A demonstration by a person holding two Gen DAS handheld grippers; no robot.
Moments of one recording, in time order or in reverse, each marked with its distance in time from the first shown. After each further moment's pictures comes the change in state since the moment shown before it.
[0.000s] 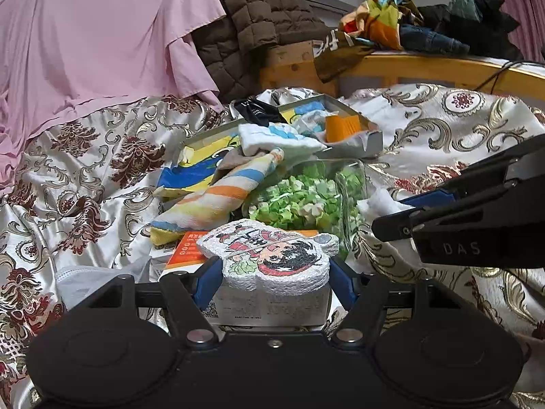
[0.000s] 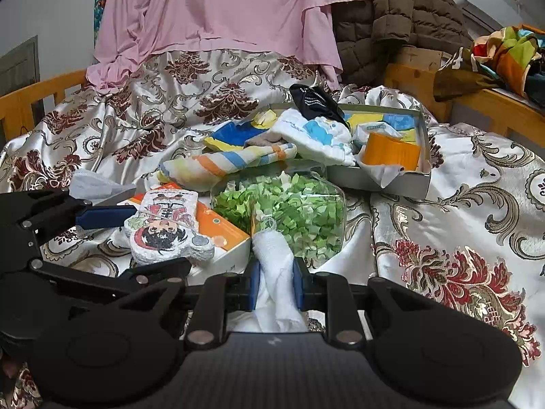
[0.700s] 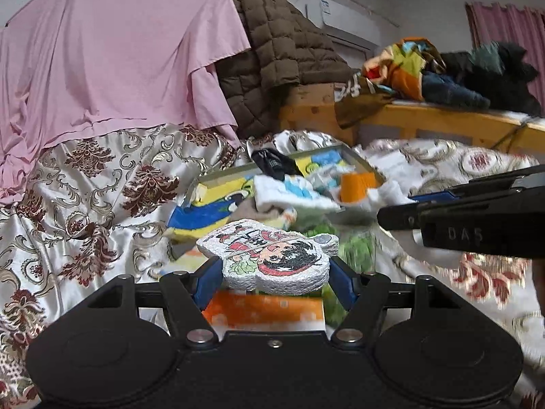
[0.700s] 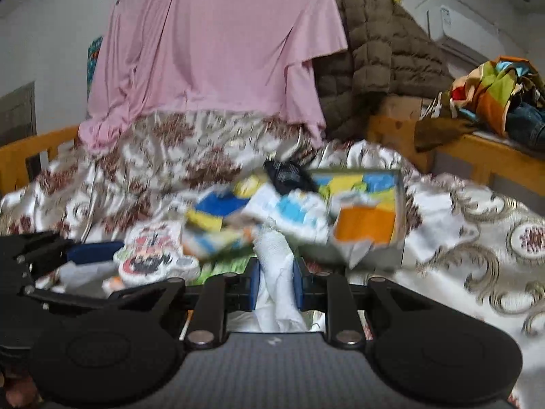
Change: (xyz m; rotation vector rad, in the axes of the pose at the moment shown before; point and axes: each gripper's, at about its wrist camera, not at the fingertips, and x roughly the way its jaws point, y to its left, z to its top) left arm 0.000 0.004 0.041 -0.095 -0.119 0.036; right arm -0.007 -0.039 0.045 0.051 -0.216 -0.008
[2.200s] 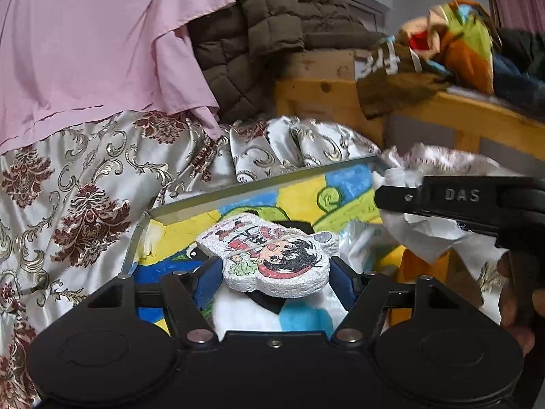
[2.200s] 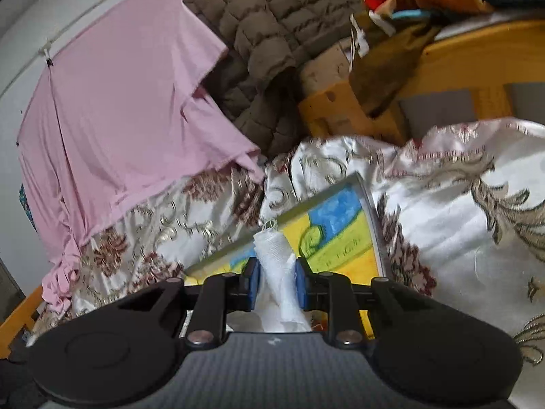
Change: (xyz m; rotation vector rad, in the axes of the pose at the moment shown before) left arm 0.229 -0.014 0.116 0.020 0.160 -0.010; right arm 0.191 -0.170 0.047 0.525 -0.034 0.055
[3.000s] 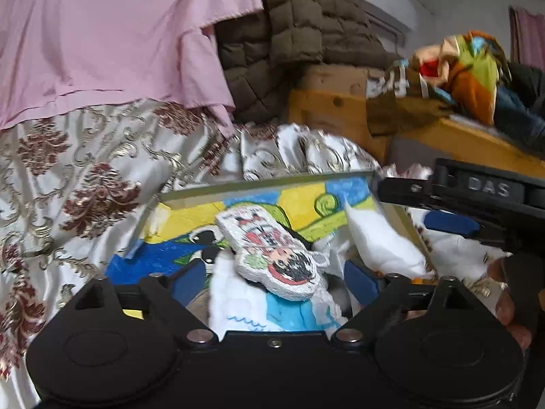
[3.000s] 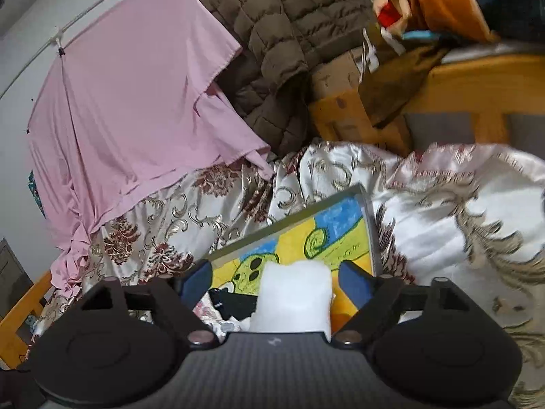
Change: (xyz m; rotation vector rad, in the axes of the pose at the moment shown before) left arm -0.041 0.003 -0.009 -0.152 -0.040 0.008; right arm -0.048 0.013 0.018 -0.046 -0.008 0.021
